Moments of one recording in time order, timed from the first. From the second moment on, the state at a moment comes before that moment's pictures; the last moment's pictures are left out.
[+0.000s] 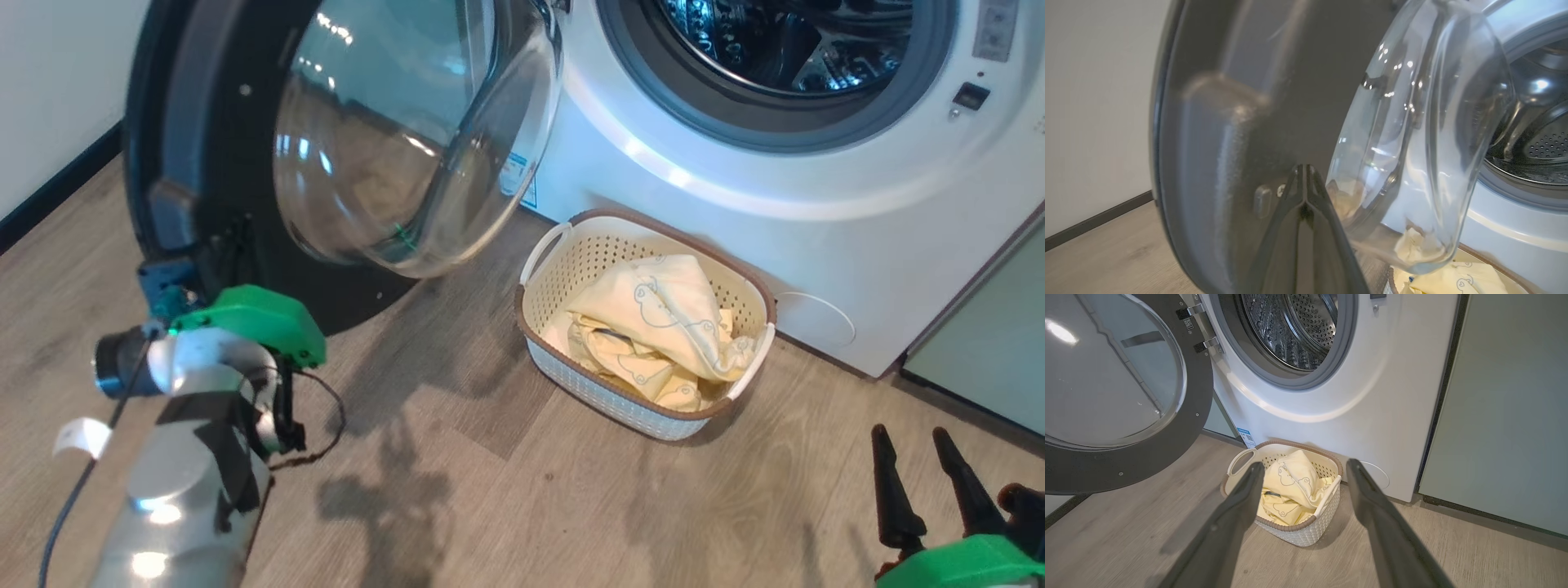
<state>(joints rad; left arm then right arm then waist) -0.49 0.18 -0.13 0.54 -0.39 0.24 -0.26 0.03 -0.16 0.11 0.25 0.36 0.13 -0.25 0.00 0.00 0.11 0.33</state>
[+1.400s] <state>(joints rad) -0.68 0.18 0.22 0.68 -0.24 0.16 -0.26 -0.07 -0.20 0.14 0.25 0.36 0.13 -0.25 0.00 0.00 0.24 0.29</state>
